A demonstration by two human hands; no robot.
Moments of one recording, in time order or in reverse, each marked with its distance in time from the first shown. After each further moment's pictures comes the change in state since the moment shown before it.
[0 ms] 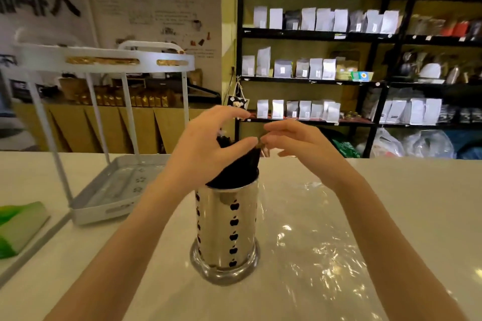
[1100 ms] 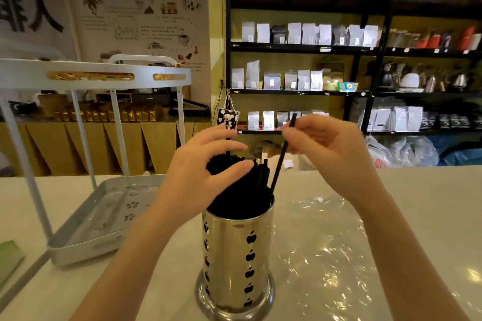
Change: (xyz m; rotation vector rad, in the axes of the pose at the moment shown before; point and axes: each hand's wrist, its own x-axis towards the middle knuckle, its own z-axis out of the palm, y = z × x) left_hand 0.001 -0.045 0.000 -0.164 0.026 -0.005; right_hand -0.001 -0.024 0.010 -0.096 0.332 -0.352
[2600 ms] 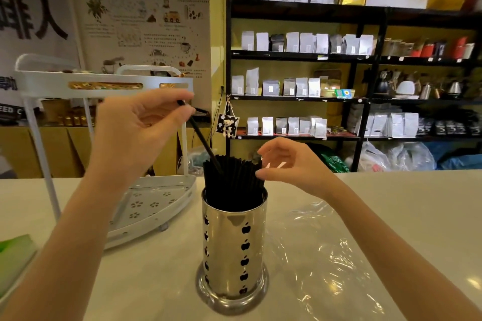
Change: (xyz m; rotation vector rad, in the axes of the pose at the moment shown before) left_hand 0.003 0.034 -0.073 -0.084 0.291 0.142; right_hand 0.006 0.035 0.012 0.023 -0.350 0.184
